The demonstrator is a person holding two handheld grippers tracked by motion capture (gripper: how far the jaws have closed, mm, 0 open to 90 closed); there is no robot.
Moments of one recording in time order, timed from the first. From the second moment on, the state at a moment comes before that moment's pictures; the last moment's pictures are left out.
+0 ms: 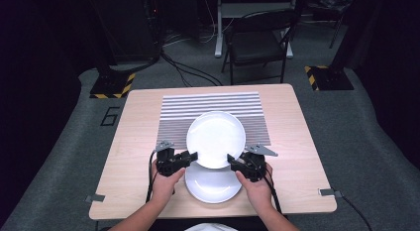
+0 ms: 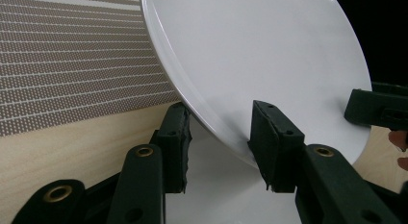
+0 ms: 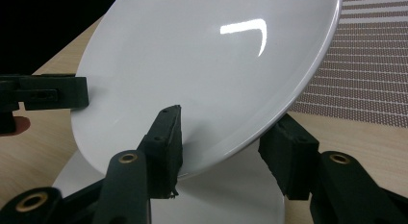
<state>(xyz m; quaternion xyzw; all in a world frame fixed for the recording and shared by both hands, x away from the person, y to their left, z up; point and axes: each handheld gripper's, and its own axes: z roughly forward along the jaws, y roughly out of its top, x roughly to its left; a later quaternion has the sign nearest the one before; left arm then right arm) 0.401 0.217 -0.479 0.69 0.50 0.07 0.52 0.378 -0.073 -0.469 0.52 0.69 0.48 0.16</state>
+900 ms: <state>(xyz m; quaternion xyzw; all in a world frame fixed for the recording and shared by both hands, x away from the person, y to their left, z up) 0.416 0.230 -0.470 0.68 0.50 0.10 0.52 0.403 -0.059 -0.458 0.50 0.70 0.49 0.17</state>
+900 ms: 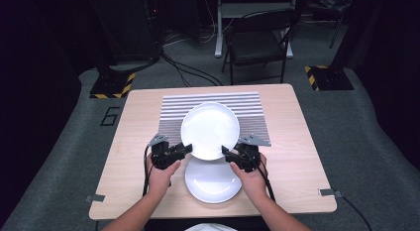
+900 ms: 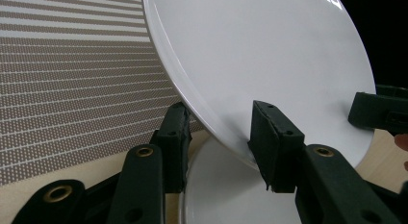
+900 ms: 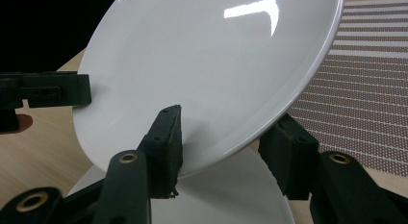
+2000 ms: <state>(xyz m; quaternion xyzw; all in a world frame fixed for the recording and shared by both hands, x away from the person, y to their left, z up) 0.443 0.235 -0.476 0.67 0.52 0.12 0.52 0.438 -0.049 -0.462 0.50 0.70 0.48 0.16</state>
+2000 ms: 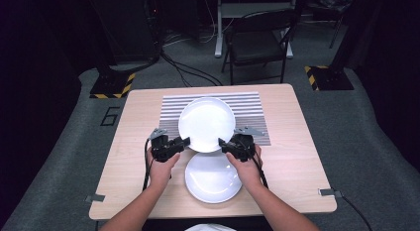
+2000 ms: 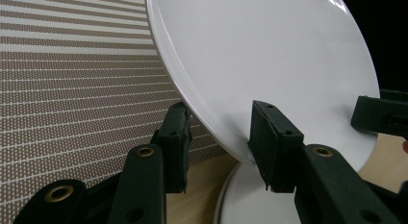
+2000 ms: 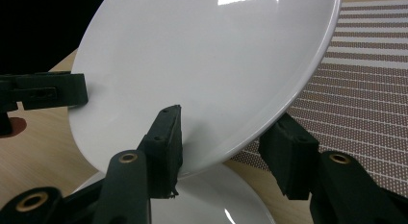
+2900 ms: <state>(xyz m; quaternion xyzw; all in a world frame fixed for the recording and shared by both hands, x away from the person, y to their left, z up) 0.466 0.227 -0.485 0.66 0.53 0.12 0.52 0.464 -0.053 -0.472 0.51 0.70 0.47 0.17</state>
